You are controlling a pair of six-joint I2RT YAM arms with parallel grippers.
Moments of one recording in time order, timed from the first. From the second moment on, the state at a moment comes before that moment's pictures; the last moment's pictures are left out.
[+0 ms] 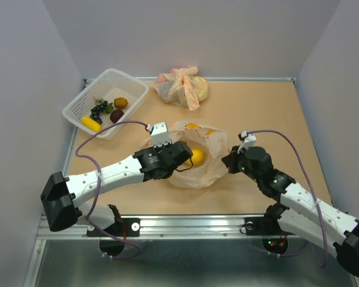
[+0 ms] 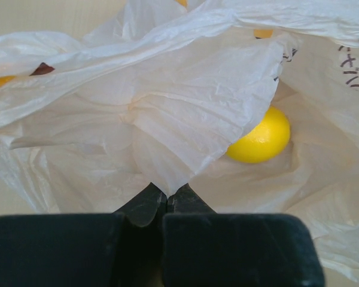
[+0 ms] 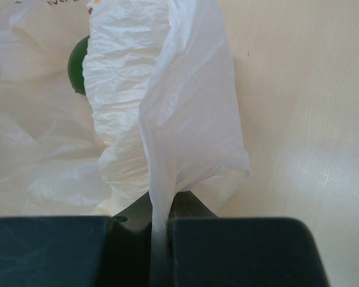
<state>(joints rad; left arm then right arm) -1.08 1.30 1.04 -0.79 -0.77 -1.15 0.66 0.81 0.44 -0.07 0.12 0.42</state>
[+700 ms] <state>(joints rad) -1.01 1.16 1.10 -0.77 -0.71 -0.95 0.66 0.74 0.44 -0.06 0.11 0.45</state>
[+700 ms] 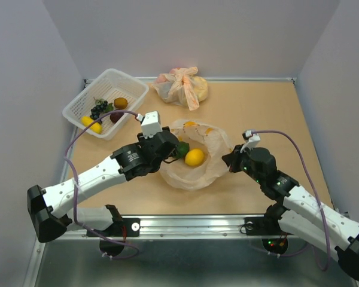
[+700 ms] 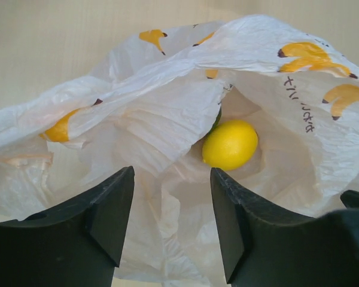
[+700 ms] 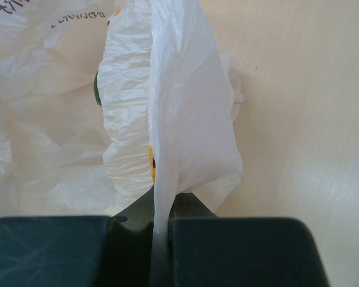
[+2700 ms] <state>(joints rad) -1.01 1.82 1.06 0.02 -0.39 -0.31 0.66 0.78 0.51 -0.29 0.16 0.42</state>
